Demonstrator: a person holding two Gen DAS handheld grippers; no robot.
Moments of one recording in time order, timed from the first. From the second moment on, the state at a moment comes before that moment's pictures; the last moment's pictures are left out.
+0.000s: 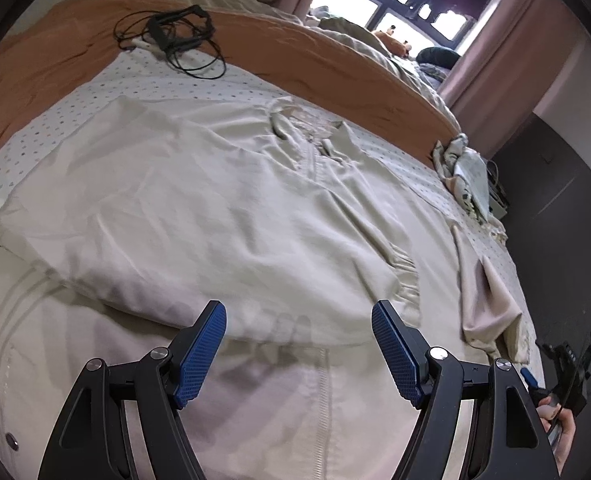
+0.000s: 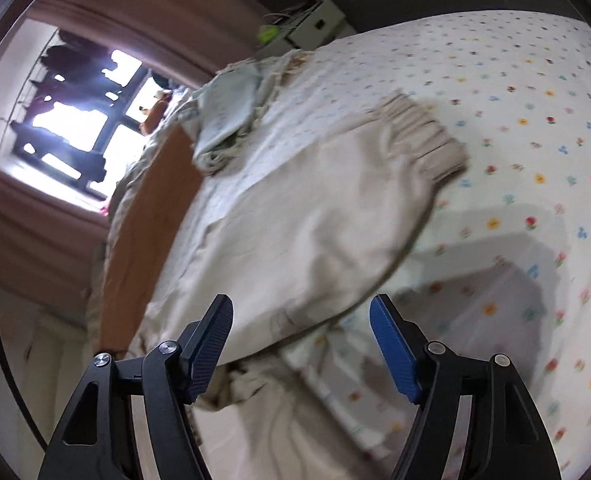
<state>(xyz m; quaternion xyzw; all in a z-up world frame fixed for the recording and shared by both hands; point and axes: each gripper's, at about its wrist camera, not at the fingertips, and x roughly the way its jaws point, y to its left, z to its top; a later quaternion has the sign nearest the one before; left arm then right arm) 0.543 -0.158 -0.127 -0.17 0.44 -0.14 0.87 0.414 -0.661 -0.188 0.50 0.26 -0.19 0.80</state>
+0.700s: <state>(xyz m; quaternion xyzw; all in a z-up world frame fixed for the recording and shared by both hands) 0.561 -0.133 -0.158 -0.21 0.45 -0.12 0.86 0.418 -0.691 -0.197 0.50 0.20 -0.23 0.81</state>
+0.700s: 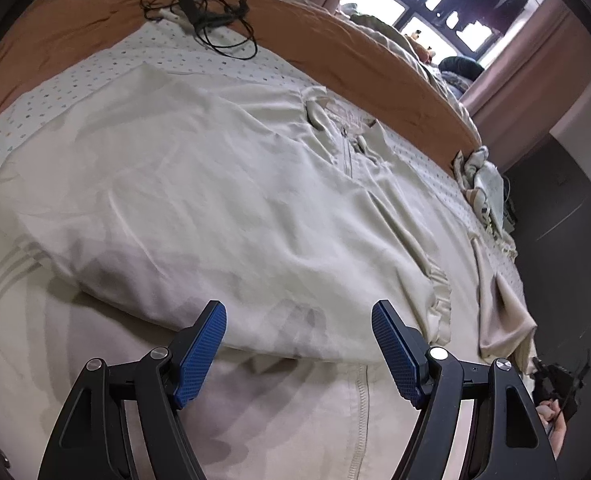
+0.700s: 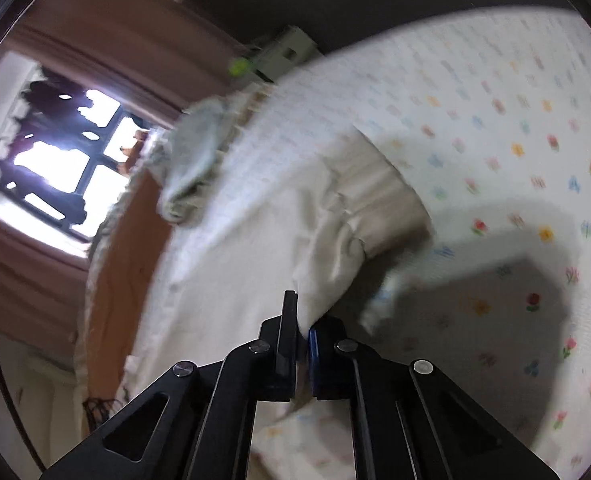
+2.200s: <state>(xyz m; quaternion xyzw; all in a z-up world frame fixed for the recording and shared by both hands) 0.542 -0.054 -0.135 -0.31 0.41 -0.05 0.86 0.578 -0.308 -0.124 0.29 0.38 0.17 0.86</state>
